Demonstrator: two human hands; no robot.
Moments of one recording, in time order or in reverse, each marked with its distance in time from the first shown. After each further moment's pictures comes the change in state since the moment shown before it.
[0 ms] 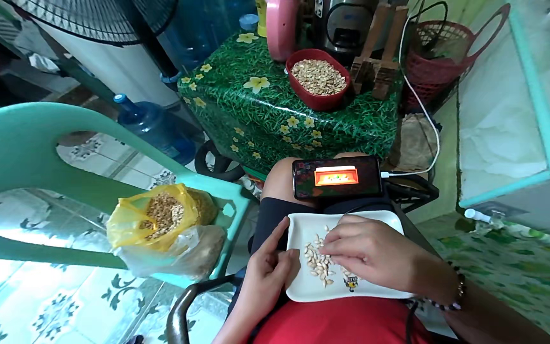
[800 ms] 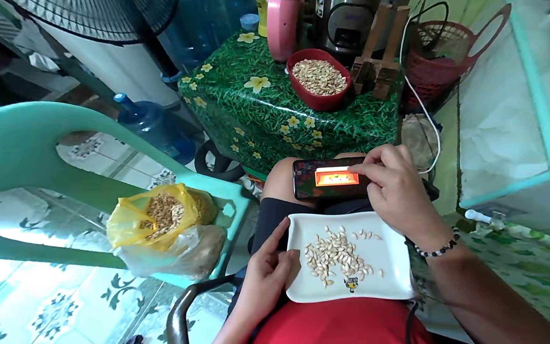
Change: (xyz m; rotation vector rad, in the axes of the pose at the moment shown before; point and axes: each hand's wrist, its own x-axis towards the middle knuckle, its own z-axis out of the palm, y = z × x) left_hand 0.000 0.000 0.000 -0.009 0.005 -0.013; right_hand 0.023 0.045 -0.031 -0.371 0.415 0.350
